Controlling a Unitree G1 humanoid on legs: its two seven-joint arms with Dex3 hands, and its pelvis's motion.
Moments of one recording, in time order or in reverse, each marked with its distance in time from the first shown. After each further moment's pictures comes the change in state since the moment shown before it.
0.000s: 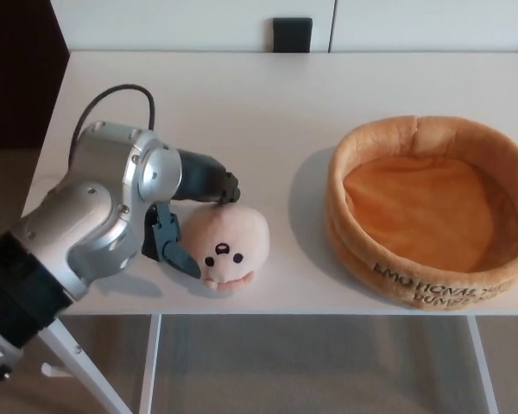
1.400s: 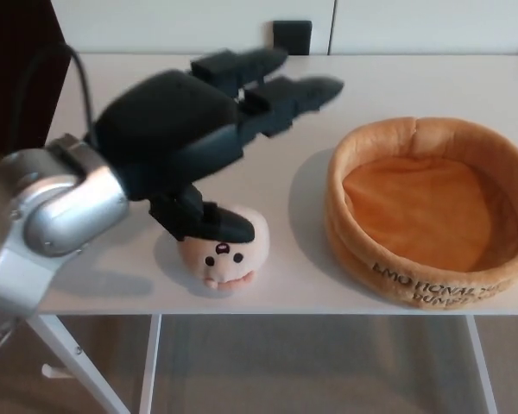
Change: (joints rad) left_arm 0.266 0.129 0.331 -0.382 -0.238 -0.513 0.568; right_arm 0.026 0.000 -0.012 -0.001 0.006 -0.050 0.001
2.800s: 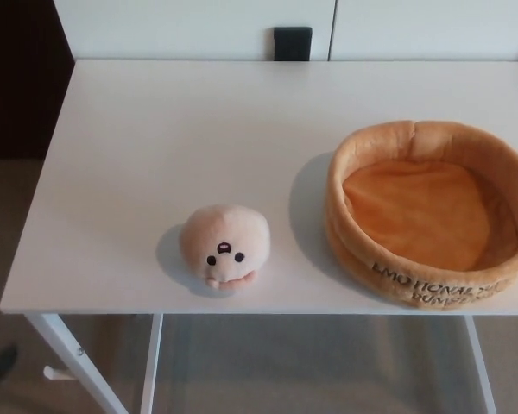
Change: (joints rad) left_arm 1.218 -0.213 0.570 0.255 -0.232 -0.635 0.631; right_arm 0.036 -0.001 -0.002 0.001 0.010 -0.001 0.001
